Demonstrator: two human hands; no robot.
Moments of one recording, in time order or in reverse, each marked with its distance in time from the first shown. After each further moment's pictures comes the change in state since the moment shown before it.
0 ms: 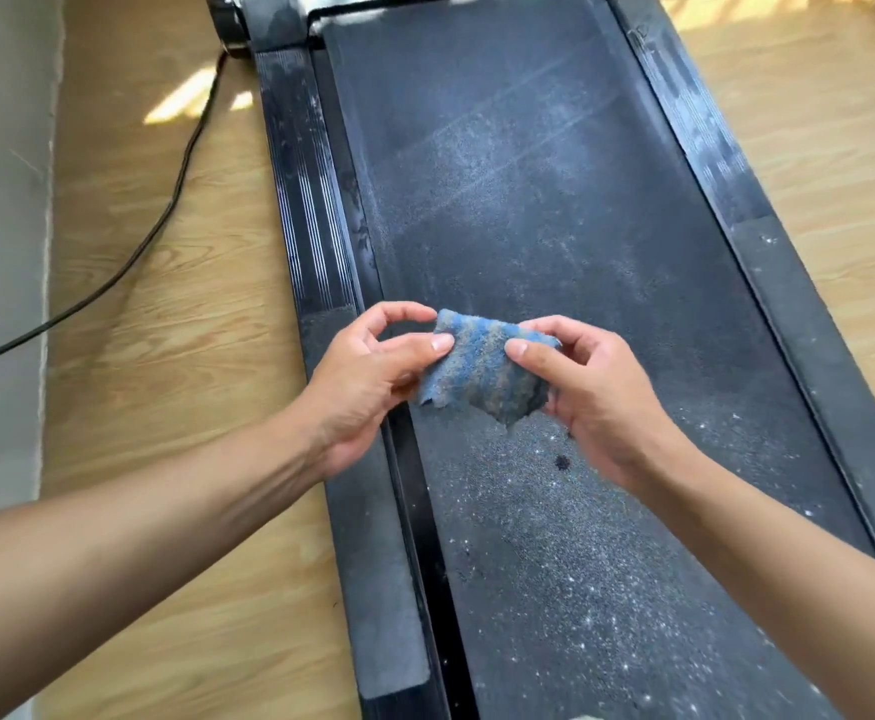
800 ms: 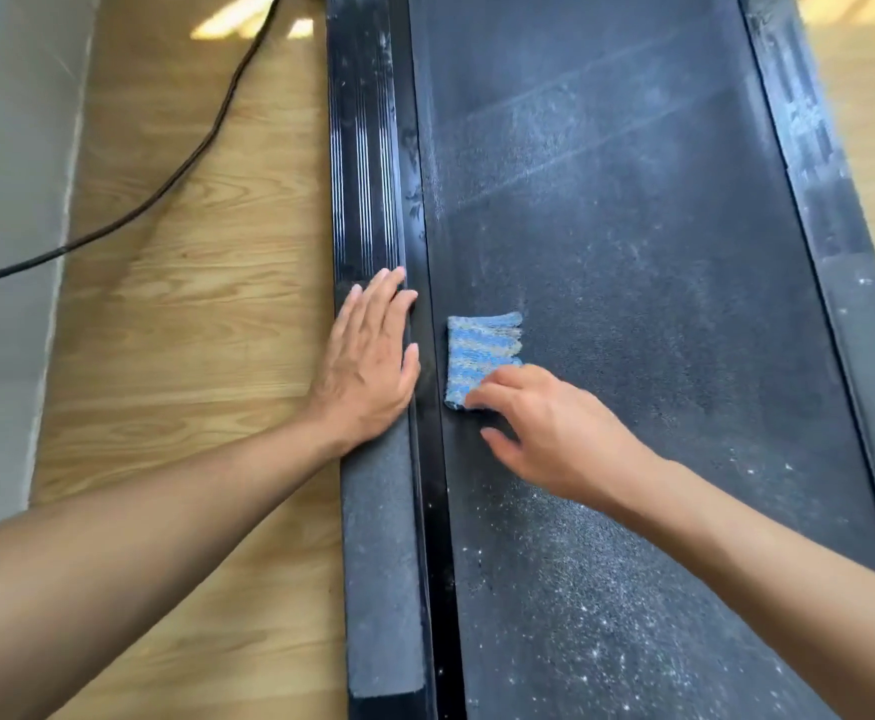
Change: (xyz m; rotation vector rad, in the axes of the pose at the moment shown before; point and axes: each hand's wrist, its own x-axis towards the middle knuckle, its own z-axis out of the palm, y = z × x) left_hand 0.070 -0.085 -0.087 1.445 0.321 0.596; right_hand 0.042 0.039 0.027 -1.457 -0.468 -0.374
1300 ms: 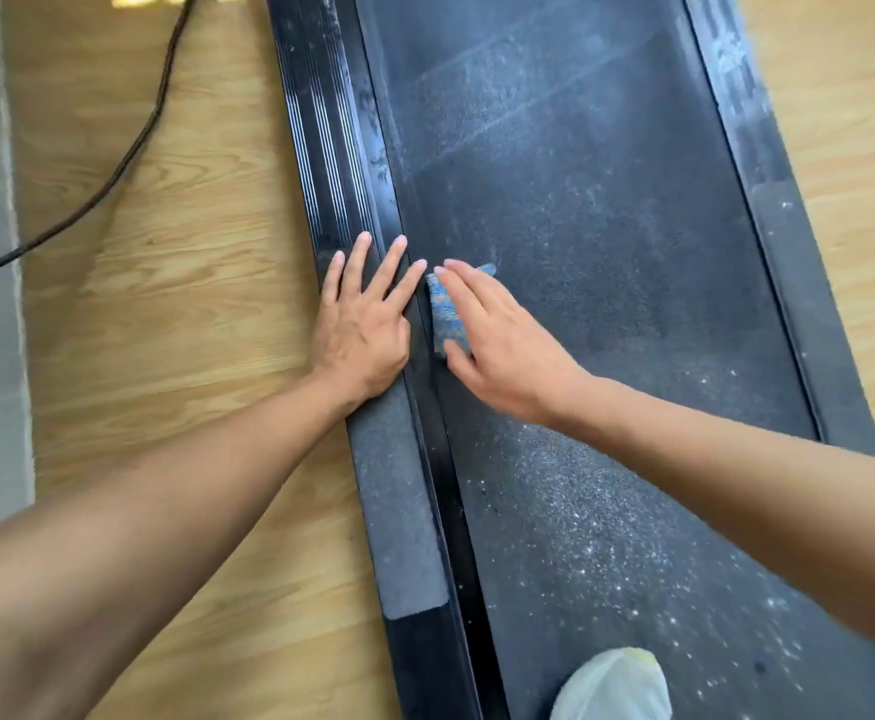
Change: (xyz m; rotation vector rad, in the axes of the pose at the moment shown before) left_hand 0.002 0.001 -0.002 0.283 -0.118 0.091; right_hand 0.019 -0.023 0.011 0.042 0.191 0.056
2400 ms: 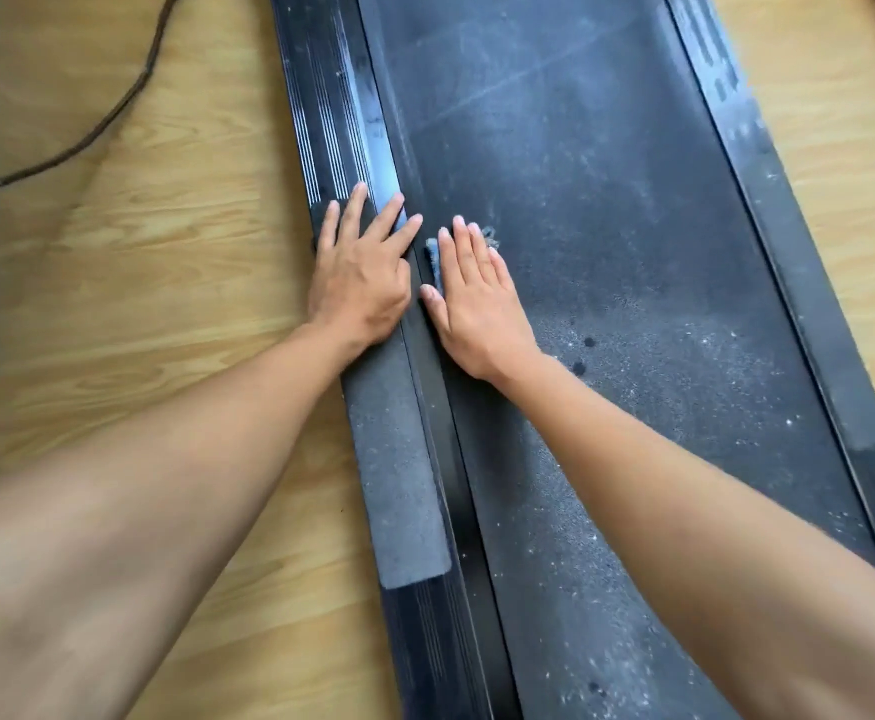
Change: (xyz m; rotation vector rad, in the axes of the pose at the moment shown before) left_hand 0.004 0.001 0.016 -0.117 0.104 -0.028; right_hand 0.017 0.004 0.082 -0.176 0.122 0.291
